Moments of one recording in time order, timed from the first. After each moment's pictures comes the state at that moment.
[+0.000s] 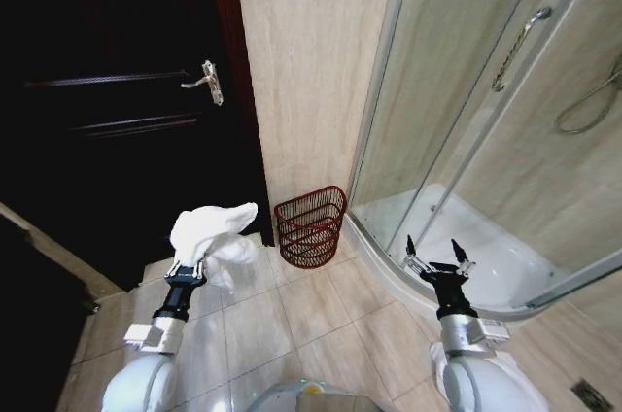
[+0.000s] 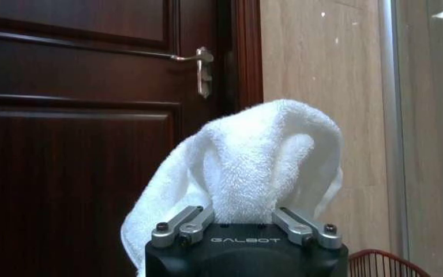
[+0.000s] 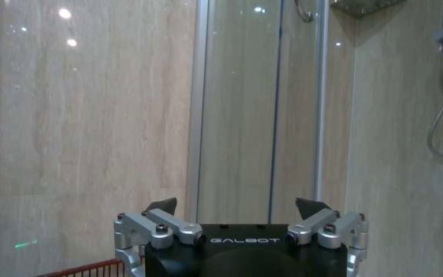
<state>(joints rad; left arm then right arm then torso) 1.76 -1.37 -0.80 -2.15 -0.30 -0.25 0.11 -1.70 1.59 0.72 2.32 0.05 -0.01 -0.06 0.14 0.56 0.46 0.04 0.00</state>
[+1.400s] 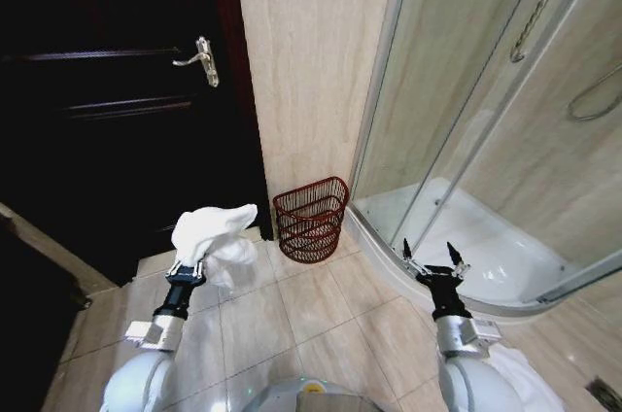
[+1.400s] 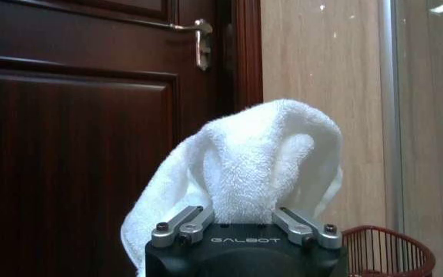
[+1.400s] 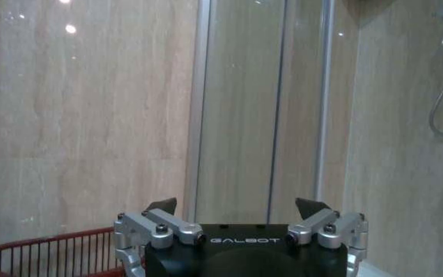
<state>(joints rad) 1.74 -1.35 -0.80 -2.11 -0.33 -0.25 0.14 -1.70 1.61 0.71 2.30 0.02 -0.02 -0.06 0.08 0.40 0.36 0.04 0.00</state>
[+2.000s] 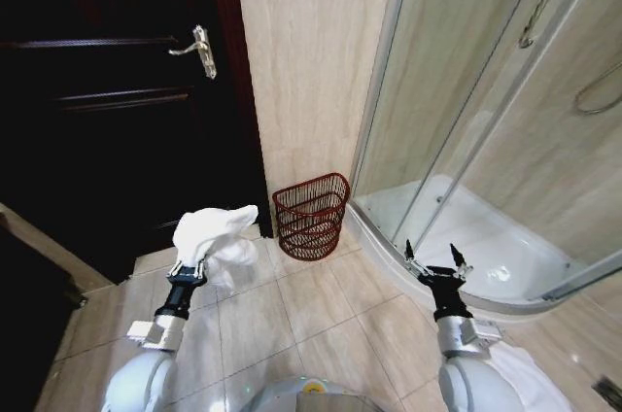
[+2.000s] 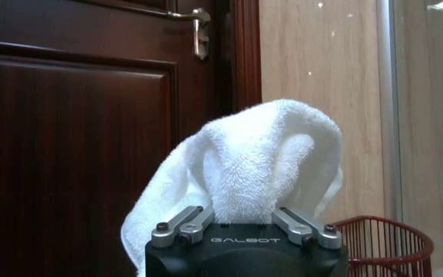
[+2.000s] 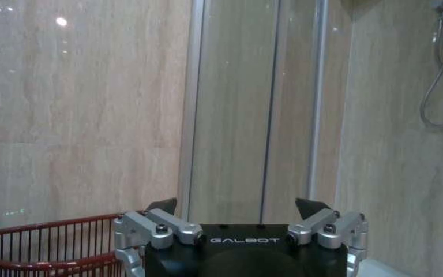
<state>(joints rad) 1.73 -1.35 -0.80 -2.10 -0.32 -0.26 0.14 -1.70 1.61 0.70 2.30 0.01 -0.01 -0.03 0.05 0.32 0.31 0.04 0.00</state>
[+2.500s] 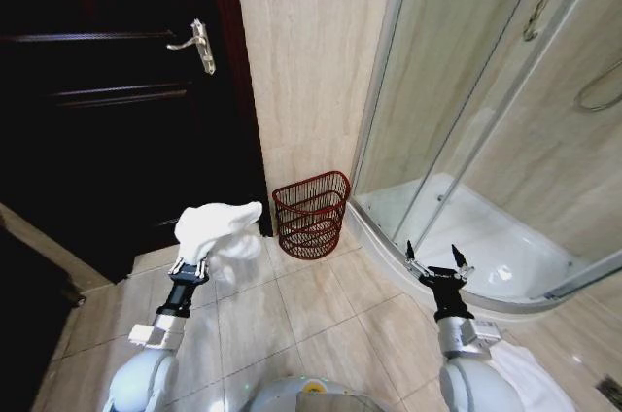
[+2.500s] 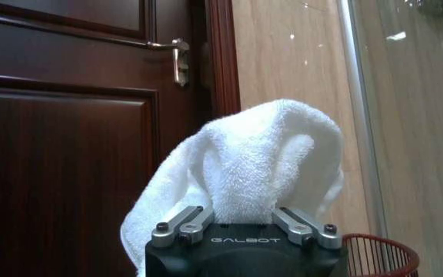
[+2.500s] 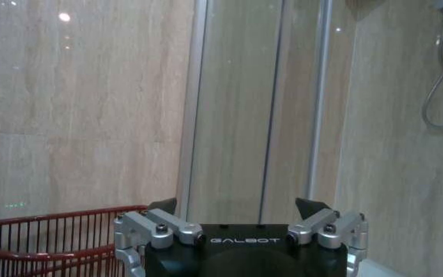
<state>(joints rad) 1.71 -1.34 -0.80 -2.06 -0.31 -0.38 0.22 -1.70 1.61 0.71 2.30 -0.01 -0.02 -0.04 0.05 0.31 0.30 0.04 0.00</state>
